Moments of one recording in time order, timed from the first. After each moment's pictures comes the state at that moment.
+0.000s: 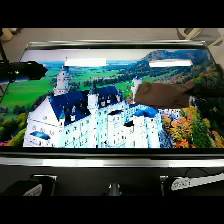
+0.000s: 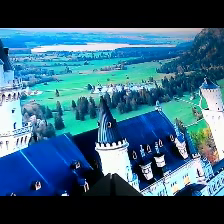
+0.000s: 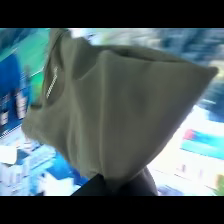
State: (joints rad) left arm -0.09 -1.11 1.43 1.28 -1.02 -1.54; right arm -0.63 -1.70 1.56 -0.77 1.35 0.98
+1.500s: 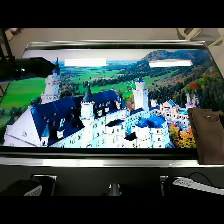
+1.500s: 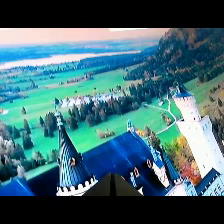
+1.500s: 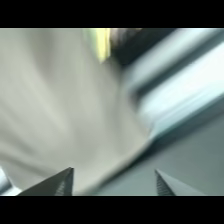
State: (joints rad) left arm -0.20 -1.11 1.50 1.30 -0.99 -1.56; right arm -1.02 -1.44 1.42 -1.61 1.44 1.12
